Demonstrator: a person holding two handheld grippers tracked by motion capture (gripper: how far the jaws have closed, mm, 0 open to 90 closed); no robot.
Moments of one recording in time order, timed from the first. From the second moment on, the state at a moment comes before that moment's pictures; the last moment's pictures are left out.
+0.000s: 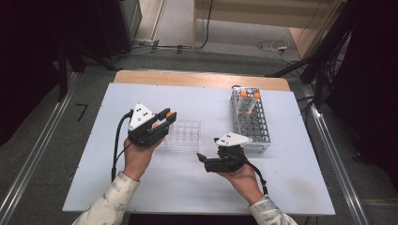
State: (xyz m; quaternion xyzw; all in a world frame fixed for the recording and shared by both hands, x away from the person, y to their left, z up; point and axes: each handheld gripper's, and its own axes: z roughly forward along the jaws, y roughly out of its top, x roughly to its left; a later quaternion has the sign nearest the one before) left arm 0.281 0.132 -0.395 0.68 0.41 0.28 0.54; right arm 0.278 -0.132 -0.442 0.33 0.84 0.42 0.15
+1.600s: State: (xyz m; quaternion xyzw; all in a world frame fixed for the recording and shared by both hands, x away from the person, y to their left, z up) left arm 0.268 0.121 -0.428 0.70 0.42 0.27 0.52; right arm 0.283 -0.151 -0.433 0.35 0.81 0.43 0.16
